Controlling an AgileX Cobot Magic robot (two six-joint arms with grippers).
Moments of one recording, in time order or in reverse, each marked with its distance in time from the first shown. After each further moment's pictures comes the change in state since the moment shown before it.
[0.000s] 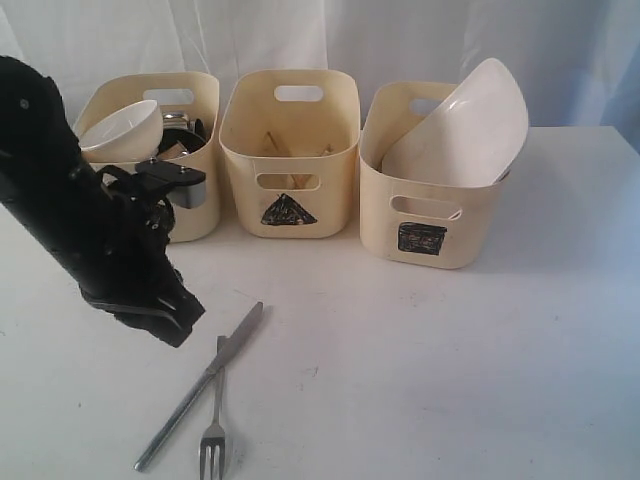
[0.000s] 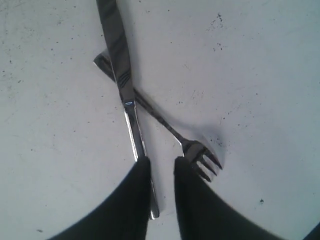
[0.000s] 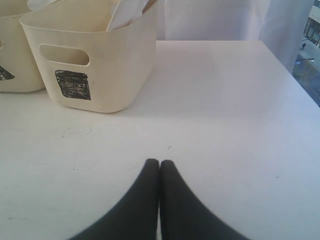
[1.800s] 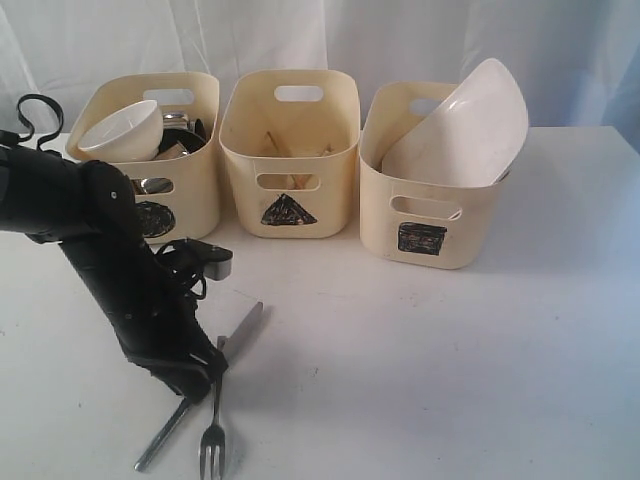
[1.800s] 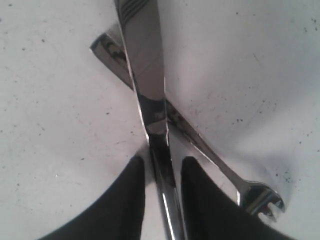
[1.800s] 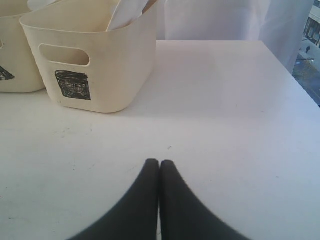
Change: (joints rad) left arm 0.002 0.314 0.030 -0.061 -0.119 0.086; right arm 0.000 0.000 0.000 0.000 0.000 0.000
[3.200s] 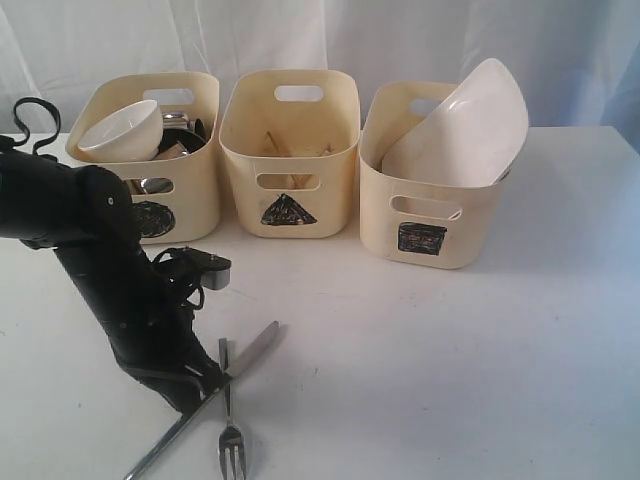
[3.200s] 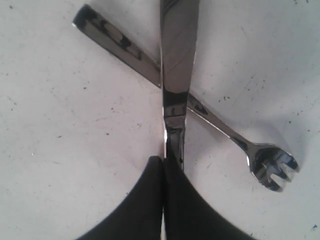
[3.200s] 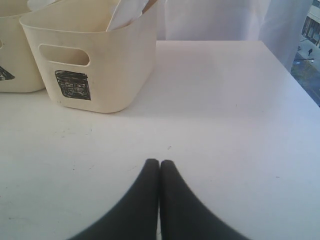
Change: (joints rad) left arm -0.004 -0.043 0.019 0.003 0.017 -0.005; right arm 0.000 0.000 0.000 0.000 0.000 0.000
